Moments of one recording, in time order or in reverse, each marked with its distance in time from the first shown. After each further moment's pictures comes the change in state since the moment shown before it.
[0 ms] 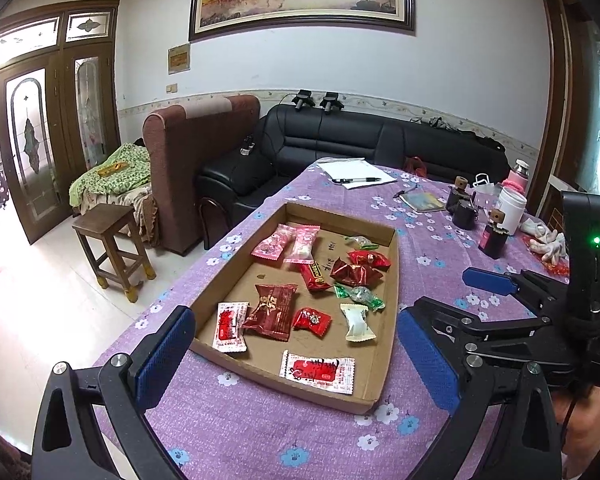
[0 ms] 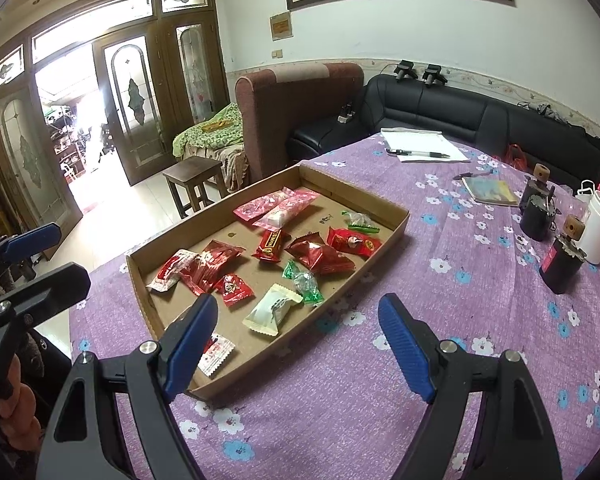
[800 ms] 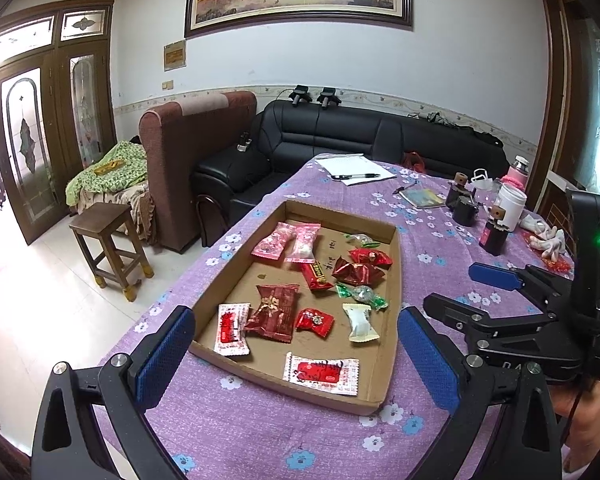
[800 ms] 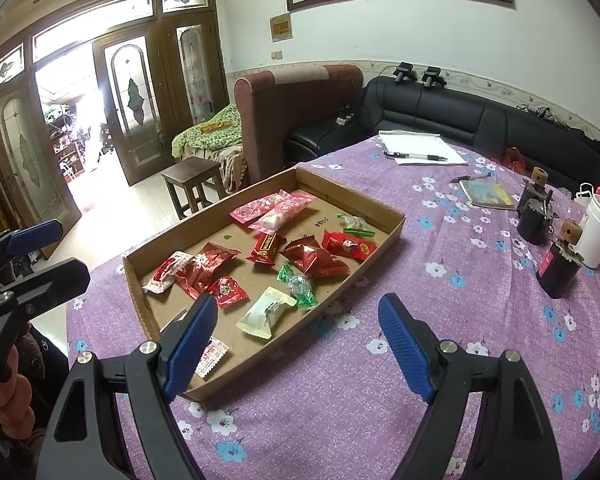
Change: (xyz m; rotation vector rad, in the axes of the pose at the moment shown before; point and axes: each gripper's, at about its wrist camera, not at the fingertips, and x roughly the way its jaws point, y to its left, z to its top) left arm 0.005 0.004 0.003 0.015 0.018 -0.008; right arm -0.001 -0.005 0.002 -0.005 -0.005 -0.007
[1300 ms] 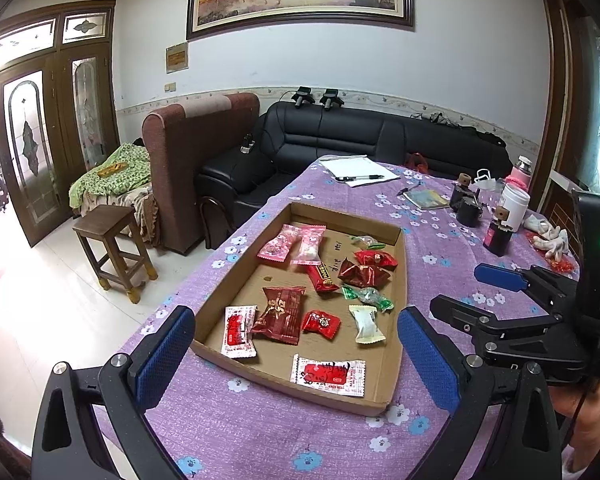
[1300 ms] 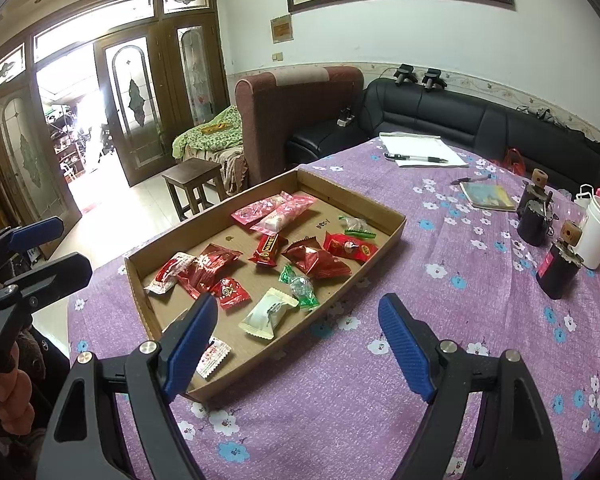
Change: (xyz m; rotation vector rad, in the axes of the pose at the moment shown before) left arm -0.001 0.004 0.003 0.003 -0.004 0.007; right arm -0.001 0.001 0.000 -0.003 -0.004 0.000
